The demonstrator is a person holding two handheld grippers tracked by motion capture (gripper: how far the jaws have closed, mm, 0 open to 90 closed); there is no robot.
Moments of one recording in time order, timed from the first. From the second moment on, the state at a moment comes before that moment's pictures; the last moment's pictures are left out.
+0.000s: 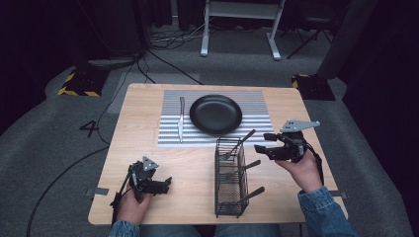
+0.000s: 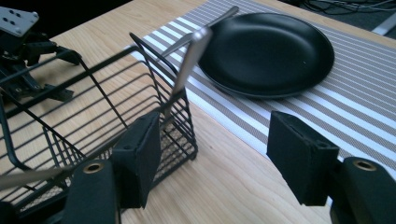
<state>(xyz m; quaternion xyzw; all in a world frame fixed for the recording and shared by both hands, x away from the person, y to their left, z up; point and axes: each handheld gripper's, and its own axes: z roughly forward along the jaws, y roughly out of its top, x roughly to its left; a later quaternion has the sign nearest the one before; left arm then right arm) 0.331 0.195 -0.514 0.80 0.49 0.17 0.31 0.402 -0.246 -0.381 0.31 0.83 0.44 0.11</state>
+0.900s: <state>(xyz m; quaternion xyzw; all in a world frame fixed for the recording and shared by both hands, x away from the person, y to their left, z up) 0.331 0.195 -0.514 0.80 0.49 0.17 0.31 0.426 -0.210 -0.381 0.29 0.85 0.43 0.06</state>
